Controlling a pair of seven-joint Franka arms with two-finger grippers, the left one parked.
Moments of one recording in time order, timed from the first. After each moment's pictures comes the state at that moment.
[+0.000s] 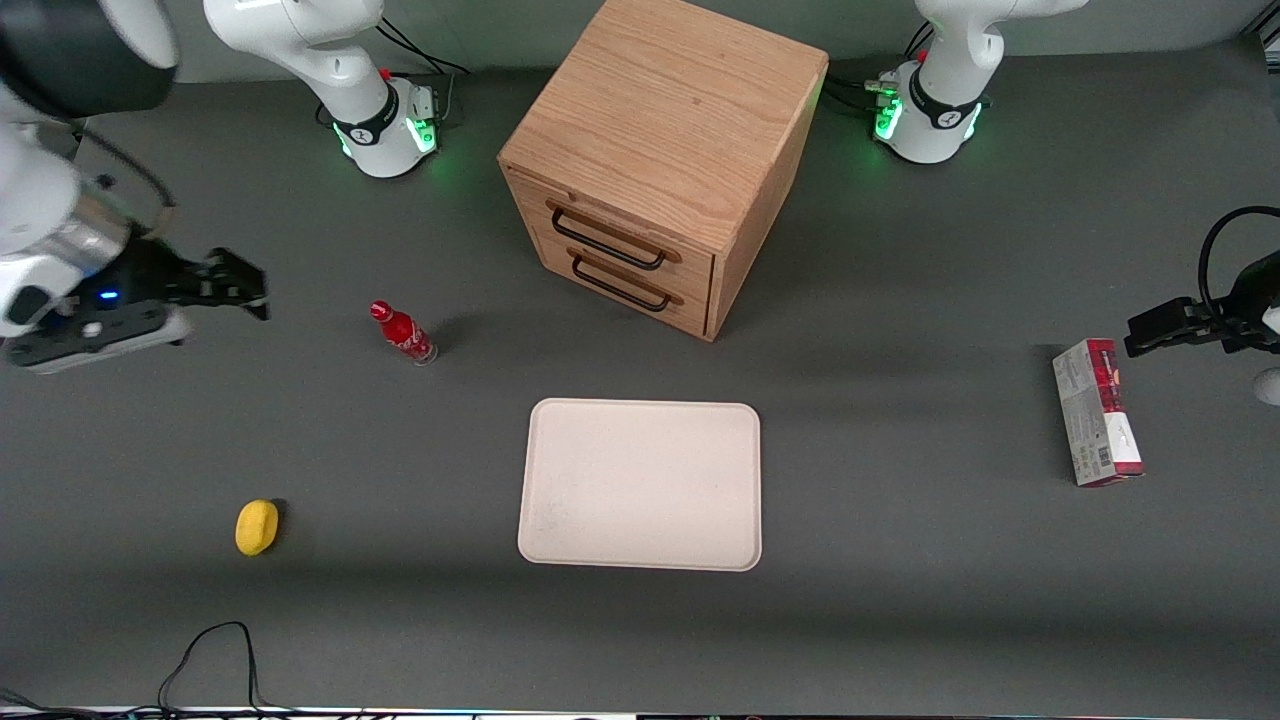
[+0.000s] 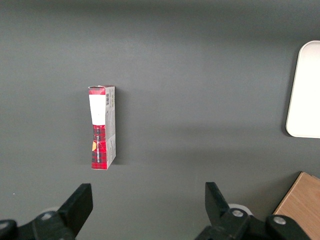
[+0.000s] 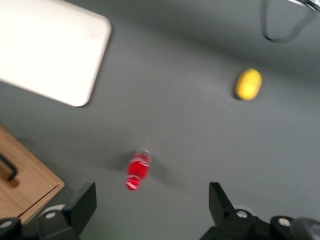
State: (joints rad) arm 0.26 0.09 -0.04 -1.52 -0.01 1.61 -0.13
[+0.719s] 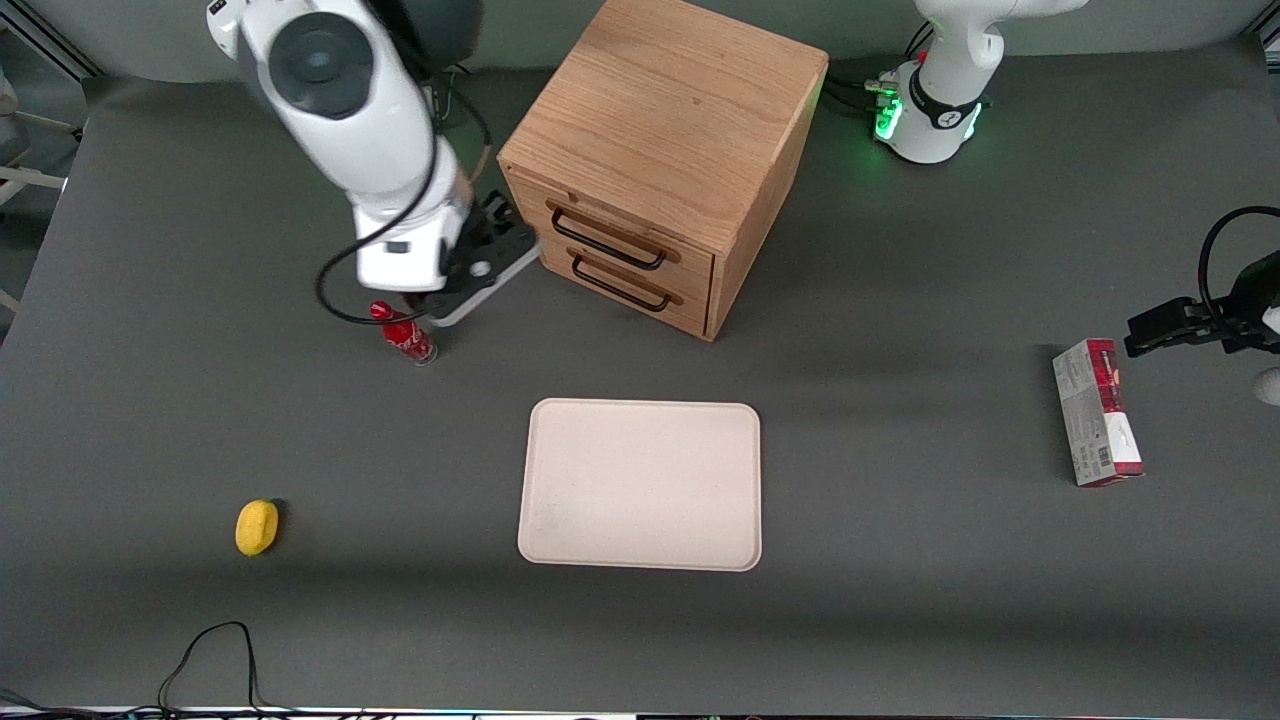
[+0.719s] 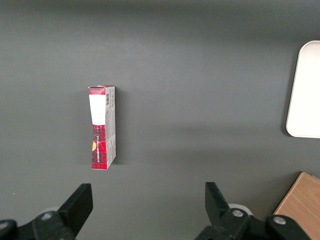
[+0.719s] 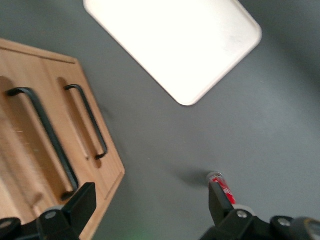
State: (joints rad) arm 0.65 0.24 -0.04 -1.45 0.03 1.61 -0.14
